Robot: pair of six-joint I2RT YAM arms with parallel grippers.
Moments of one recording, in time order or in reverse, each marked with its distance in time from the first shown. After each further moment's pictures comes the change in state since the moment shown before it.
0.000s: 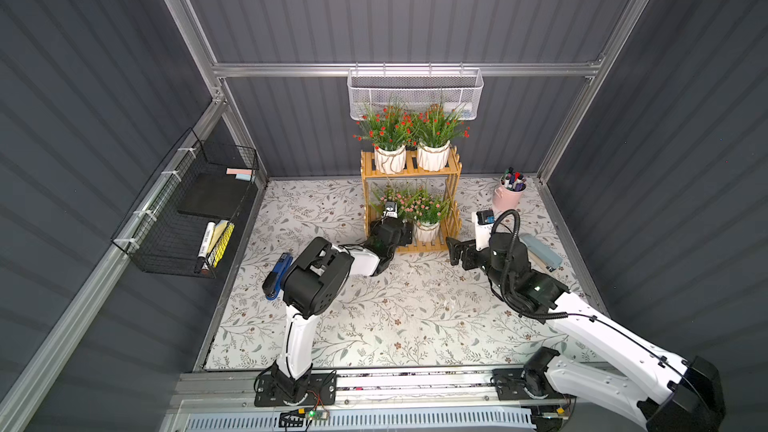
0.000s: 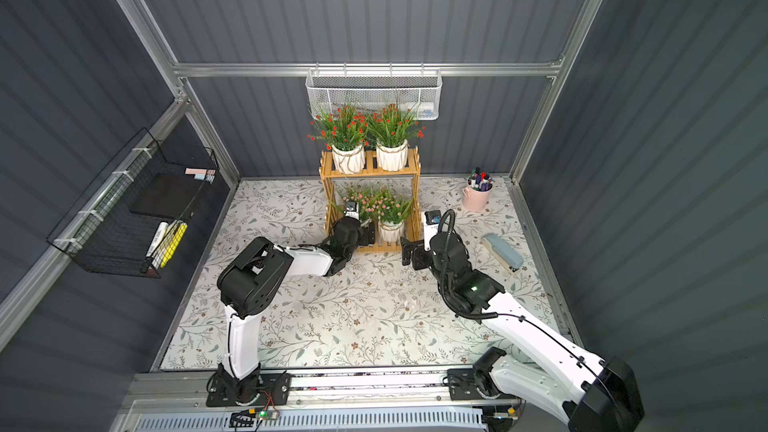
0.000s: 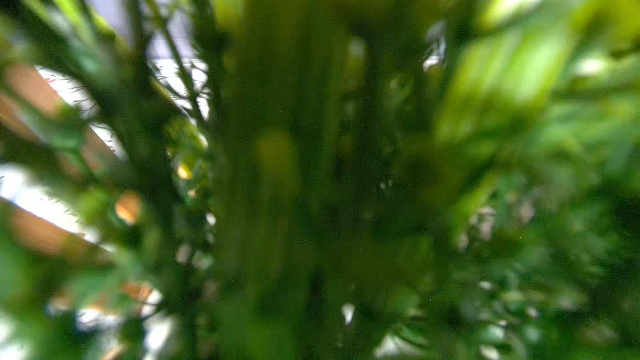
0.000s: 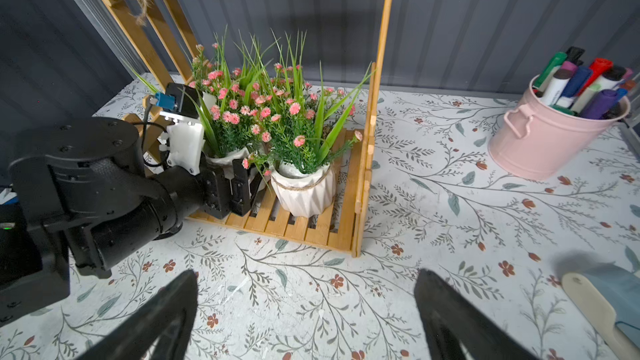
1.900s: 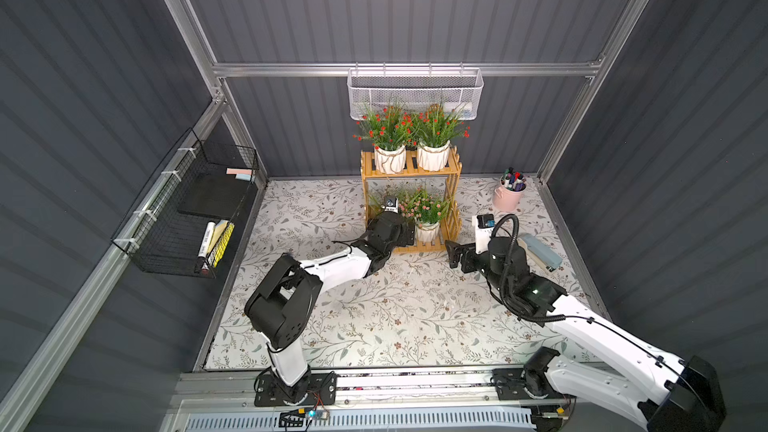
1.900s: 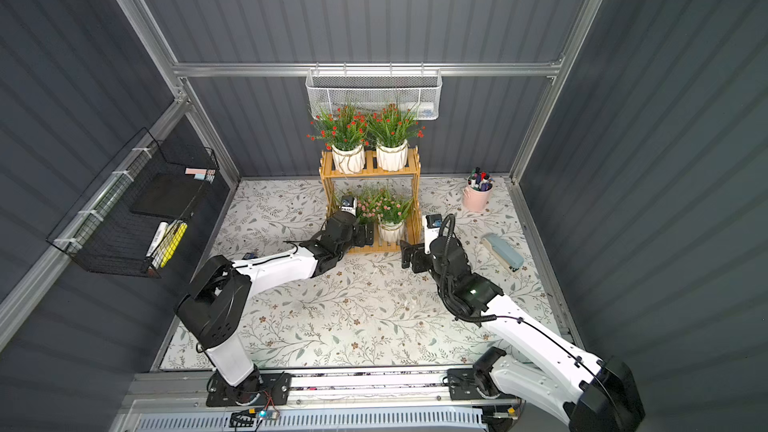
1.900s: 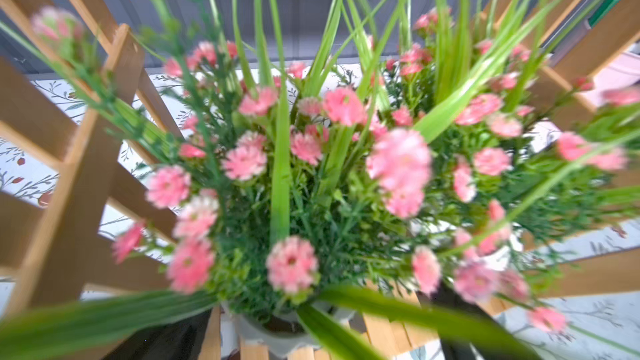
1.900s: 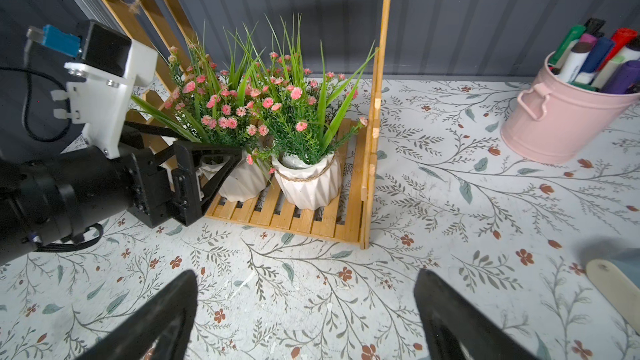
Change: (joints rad) left arm -0.064 -0.313 -0.033 -0.351 0.042 -0.035; right arm -0.001 -0.013 -0.044 0.034 -0.017 0.040
